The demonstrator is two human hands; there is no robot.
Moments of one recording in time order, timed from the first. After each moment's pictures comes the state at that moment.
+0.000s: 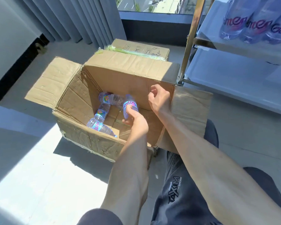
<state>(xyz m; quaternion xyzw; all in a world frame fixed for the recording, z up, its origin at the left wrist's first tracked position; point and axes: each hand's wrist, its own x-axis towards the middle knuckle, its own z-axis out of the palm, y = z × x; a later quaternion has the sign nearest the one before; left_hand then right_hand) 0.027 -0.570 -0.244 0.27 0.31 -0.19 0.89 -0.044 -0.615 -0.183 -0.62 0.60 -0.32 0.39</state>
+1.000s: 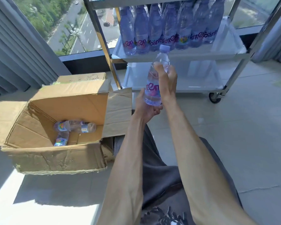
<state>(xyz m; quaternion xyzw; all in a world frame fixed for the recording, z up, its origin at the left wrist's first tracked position) -0.236 -0.528 -0.128 0.37 -0.26 -0.78 0.42 -0.325 -0.536 -0.047 -0.35 0.57 -0.62 0.40</state>
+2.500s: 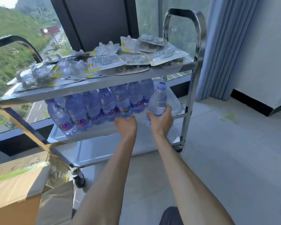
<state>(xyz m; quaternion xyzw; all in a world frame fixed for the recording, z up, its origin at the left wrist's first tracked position) -0.460 -0.748 -0.068 0.68 -0.50 -0.34 0.42 -0.553 -0.687 -0.054 -0.27 0.69 -0.66 0.15</state>
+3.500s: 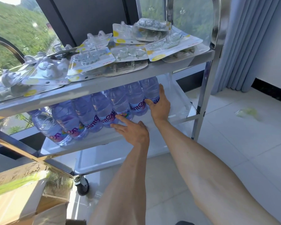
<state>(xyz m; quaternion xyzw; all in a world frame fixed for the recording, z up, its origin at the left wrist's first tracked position) -0.515 -0.795 -0.112 0.77 -0.51 -0.22 0.32 -0.614 -0.840 -0.109 -0.39 0.66 -0.62 0.14</state>
